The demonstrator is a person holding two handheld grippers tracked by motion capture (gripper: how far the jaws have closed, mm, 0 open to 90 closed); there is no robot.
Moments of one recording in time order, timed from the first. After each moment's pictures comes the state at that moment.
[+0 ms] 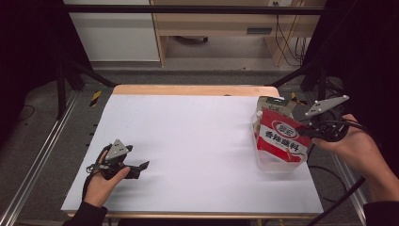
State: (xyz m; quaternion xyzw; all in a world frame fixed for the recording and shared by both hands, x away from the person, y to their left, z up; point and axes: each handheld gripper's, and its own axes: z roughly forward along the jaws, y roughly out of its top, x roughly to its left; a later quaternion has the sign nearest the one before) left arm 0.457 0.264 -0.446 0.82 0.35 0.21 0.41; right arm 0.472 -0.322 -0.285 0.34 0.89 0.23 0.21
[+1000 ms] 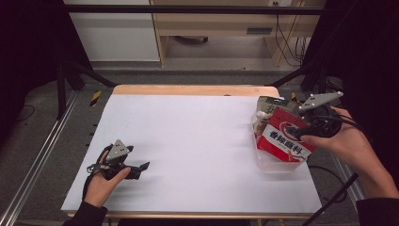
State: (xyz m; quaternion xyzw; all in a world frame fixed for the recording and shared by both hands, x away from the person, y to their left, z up) left arm 0.457 0.263 -0.447 0.82 0.34 0.20 0.41; right arm 0.480 -0.301 -0.276 0.35 0.86 0.25 0.26
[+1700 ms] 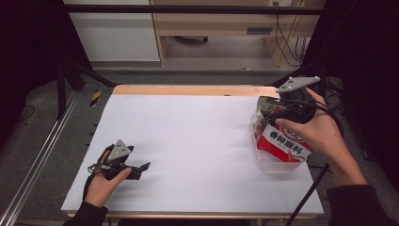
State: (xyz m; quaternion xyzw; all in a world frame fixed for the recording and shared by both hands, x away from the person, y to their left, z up) left arm 0.458 0.260 -0.447 0.82 0.34 0.21 0.40; right arm 0.503 -0.242 -0.254 0.35 0.83 0.30 0.30
